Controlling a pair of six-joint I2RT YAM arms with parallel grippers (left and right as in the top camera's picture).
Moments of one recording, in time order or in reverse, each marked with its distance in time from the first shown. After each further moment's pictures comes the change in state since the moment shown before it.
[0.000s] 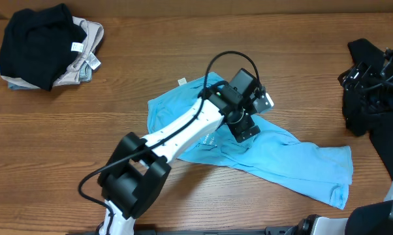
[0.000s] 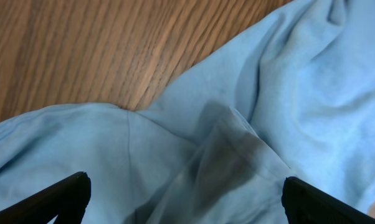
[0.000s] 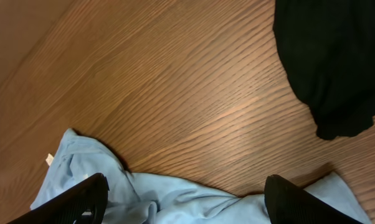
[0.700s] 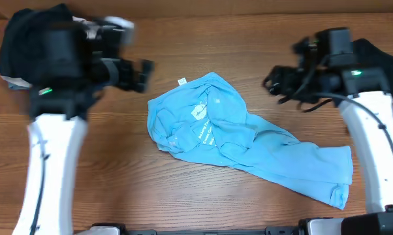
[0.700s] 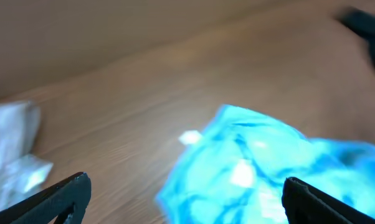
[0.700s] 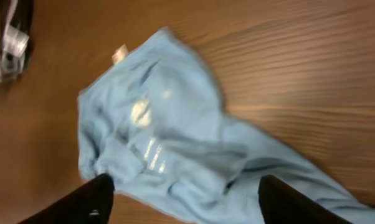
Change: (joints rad) left arm 0.659 -0.573 -0.003 -0.197 0.210 -0.130; right arm 0.450 0.002 0.000 -0.002 -0.027 0.019
